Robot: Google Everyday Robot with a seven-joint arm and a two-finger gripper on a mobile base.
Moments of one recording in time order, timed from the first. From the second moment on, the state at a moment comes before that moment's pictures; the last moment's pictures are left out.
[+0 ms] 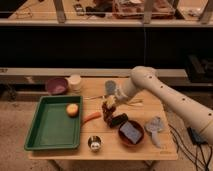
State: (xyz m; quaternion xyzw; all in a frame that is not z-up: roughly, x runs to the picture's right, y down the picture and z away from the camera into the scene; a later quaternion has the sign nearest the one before) arm 0.041 0.086 0.751 0.04 -0.39 -0.71 0.59
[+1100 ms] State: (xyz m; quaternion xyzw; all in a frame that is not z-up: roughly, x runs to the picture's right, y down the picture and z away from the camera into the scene) arm 0.035 0.111 0.654 0.17 -0.45 -0.72 0.50
